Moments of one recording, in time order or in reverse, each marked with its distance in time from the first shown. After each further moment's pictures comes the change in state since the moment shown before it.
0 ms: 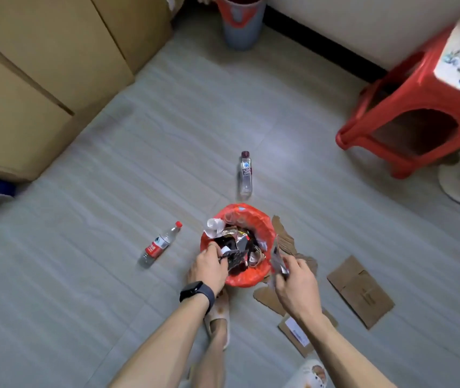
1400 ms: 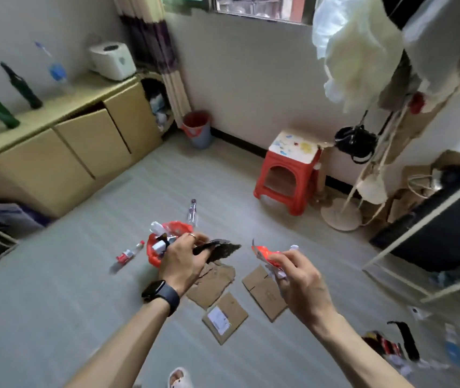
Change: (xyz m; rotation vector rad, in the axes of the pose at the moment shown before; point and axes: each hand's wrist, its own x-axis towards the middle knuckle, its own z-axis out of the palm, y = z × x) left_hand -0.576 0.277 0.106 -0.206 0.555 0.507; right_hand -0.409 0.350 -0.398 0.000 0.657 -0.875
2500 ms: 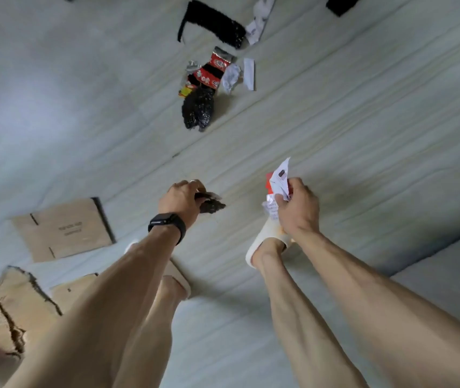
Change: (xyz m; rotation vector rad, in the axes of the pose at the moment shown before) left_hand -0.211 -0.079 0.890 0.702 -1.303 0.581; right_hand -0.637 0.505 0.214 0.131 0.135 2.007
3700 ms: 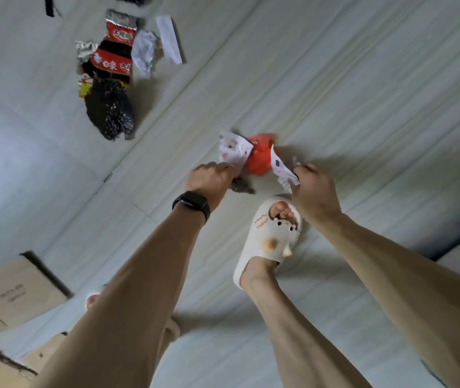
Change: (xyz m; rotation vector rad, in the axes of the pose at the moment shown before) left_hand 0.122 0.121 0.108 0.441 -0.178 0.514; right_hand 0.124 0.134 0.021 -0.270 0.035 -0.163
